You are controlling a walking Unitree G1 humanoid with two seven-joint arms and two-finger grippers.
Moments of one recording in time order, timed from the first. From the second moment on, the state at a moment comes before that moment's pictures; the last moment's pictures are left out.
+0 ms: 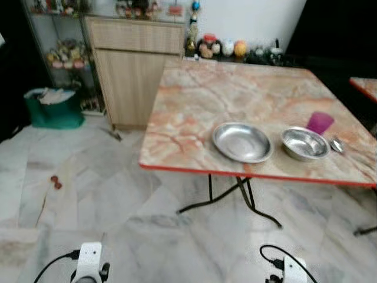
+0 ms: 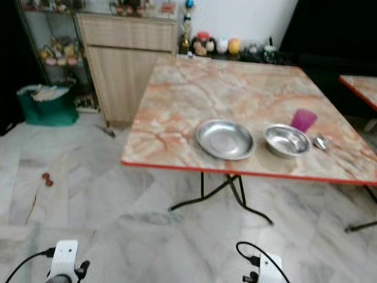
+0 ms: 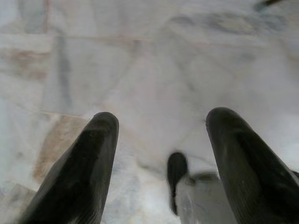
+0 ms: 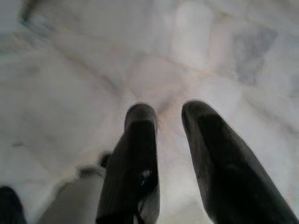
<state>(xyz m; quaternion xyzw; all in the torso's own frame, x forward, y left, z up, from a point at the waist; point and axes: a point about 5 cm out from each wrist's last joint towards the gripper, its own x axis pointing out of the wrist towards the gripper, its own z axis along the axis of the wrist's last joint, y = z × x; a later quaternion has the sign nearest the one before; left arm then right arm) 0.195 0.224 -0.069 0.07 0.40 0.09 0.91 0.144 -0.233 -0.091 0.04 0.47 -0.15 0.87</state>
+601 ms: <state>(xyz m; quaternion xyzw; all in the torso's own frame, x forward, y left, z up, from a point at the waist) 0.199 0.219 -0.068 0.09 0.40 0.06 0.91 0.143 -0.229 -0.093 0.05 0.46 -0.14 0.87</state>
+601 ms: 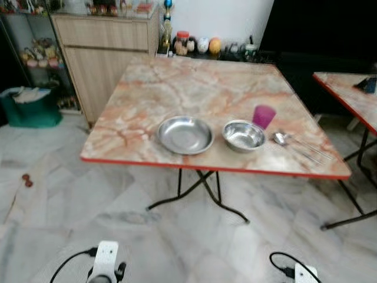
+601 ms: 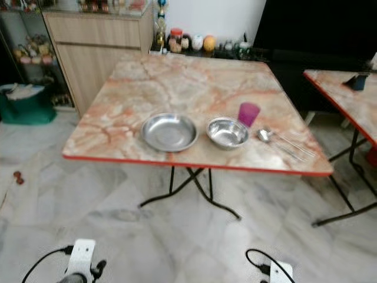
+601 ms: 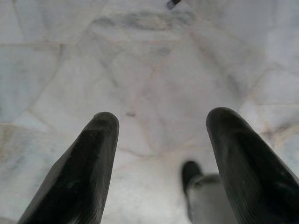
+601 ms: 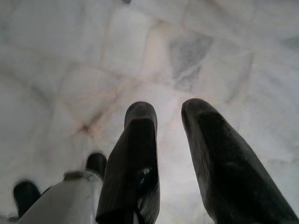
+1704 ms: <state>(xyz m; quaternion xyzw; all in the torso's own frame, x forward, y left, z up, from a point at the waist) 0.329 0.128 0.144 0.07 -0.14 -0.08 0.98 0.149 -0.227 -0.091 0.05 0.46 -0.13 0.88</state>
